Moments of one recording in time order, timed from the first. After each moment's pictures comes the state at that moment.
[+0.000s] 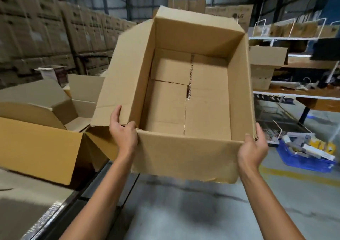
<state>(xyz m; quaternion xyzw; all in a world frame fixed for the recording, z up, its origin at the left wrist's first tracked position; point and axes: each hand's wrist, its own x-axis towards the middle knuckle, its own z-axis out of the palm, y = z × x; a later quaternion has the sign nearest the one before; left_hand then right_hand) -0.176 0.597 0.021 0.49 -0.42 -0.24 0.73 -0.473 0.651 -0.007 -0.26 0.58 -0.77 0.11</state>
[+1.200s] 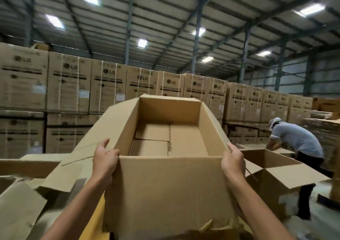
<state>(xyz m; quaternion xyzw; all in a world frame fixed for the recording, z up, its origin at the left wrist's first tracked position) 0.073 0.368 0.136 0.67 -0.13 0.10 0.73 -0.146 0.111 0.164 -0.68 0.35 -0.50 0.41</state>
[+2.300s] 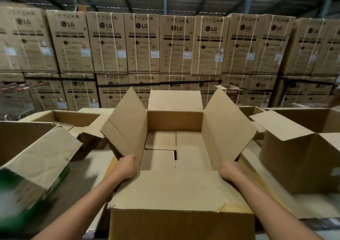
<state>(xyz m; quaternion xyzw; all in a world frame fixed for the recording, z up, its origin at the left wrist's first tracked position) 0.066 0.325 -0.021 0.97 -0.14 -0.07 0.20 -0.071 -0.004 -0.019 -0.93 0.34 0.04 0.16</state>
